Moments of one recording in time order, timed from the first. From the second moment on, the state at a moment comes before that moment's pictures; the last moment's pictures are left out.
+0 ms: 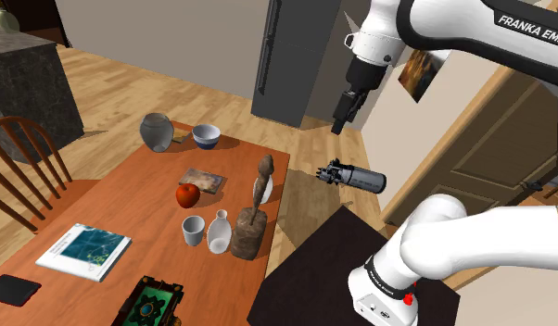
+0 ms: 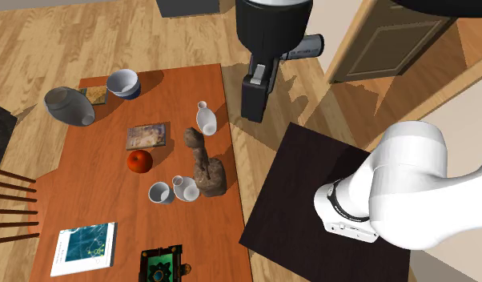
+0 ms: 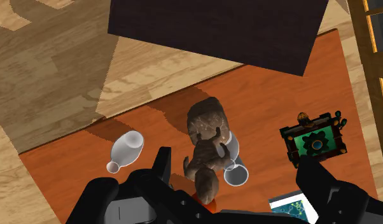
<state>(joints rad) 0.00 -0.76 0.07 -2.28 0.03 1.51 -0.11</state>
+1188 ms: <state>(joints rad) -0.15 -0.57 0.41 -2.62 0.13 2.15 0.58</state>
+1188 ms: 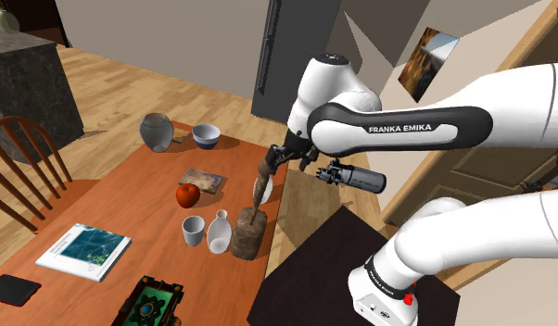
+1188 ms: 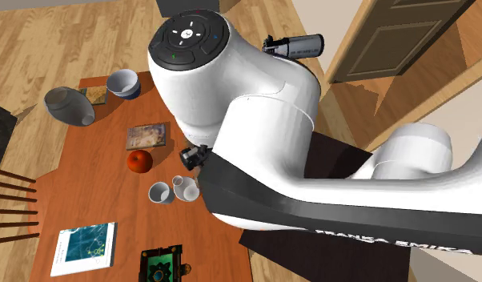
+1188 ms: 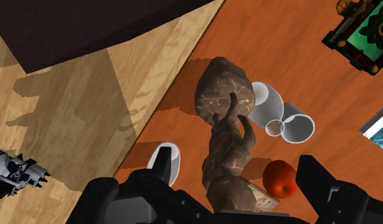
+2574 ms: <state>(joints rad) -0.47 -0.02 0.71 -2.57 -0.35 2.62 1.37</state>
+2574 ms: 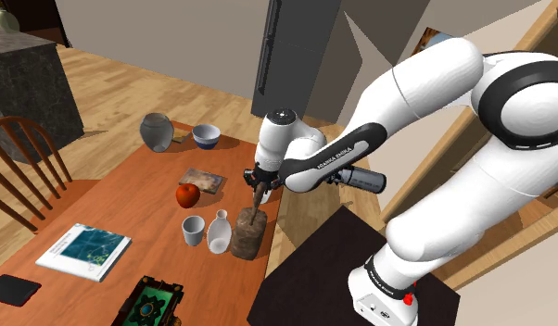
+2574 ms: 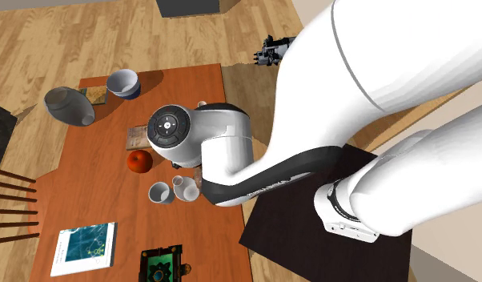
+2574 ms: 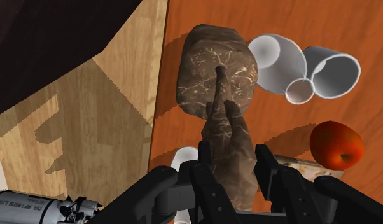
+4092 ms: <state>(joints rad) -0.40 -0.22 0.66 -2.53 -0.08 2.44 1.15</state>
